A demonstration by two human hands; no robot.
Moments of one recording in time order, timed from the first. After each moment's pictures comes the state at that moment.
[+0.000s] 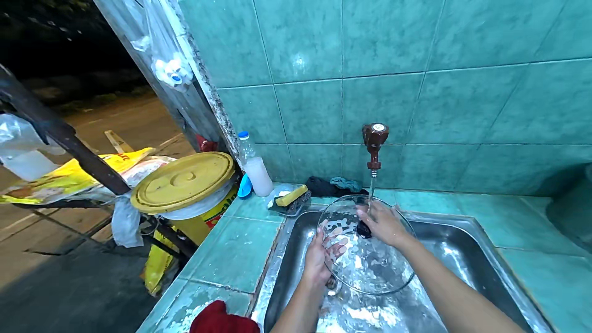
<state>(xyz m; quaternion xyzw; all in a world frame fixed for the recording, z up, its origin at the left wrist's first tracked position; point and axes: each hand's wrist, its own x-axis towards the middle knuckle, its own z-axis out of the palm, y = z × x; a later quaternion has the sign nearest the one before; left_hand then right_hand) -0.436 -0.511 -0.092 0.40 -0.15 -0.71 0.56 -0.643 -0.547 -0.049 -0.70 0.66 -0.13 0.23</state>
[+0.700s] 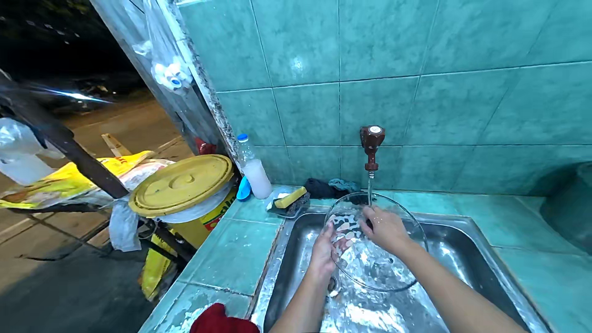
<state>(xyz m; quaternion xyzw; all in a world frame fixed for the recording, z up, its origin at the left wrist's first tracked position) -0.454 -0.527 -0.085 0.40 -0.16 -0.73 0.53 -0.630 -0.526 -0.026 -0.75 0.65 -0.06 0.11</state>
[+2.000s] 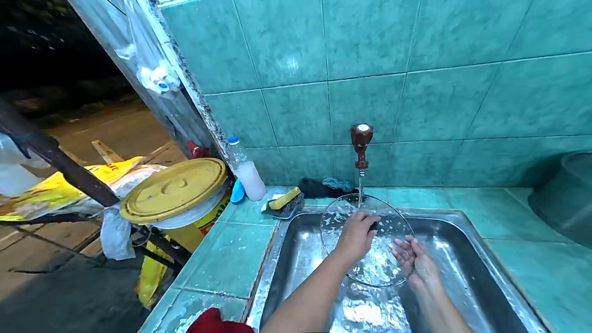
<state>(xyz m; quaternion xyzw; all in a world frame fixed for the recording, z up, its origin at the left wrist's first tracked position) -0.515 -0.539 -0.058 0.40 -0.87 -0.25 0.17 -0.666 -0.459 -0.117 -0.02 0.46 -0.74 0.49</state>
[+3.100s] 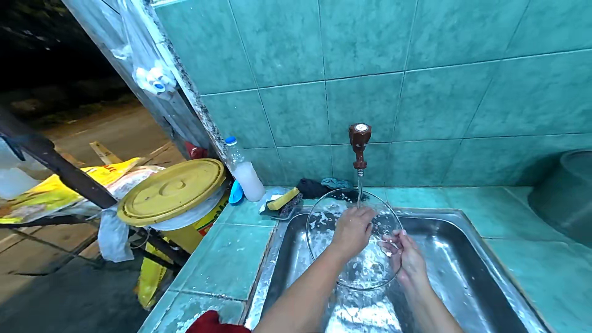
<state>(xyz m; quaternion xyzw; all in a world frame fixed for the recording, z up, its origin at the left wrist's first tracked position) -0.512 -0.546 -0.044 0.38 -0.91 -0.14 0.14 -0.645 -0.472 -0.106 -0.09 0.43 -0.75 0.50</state>
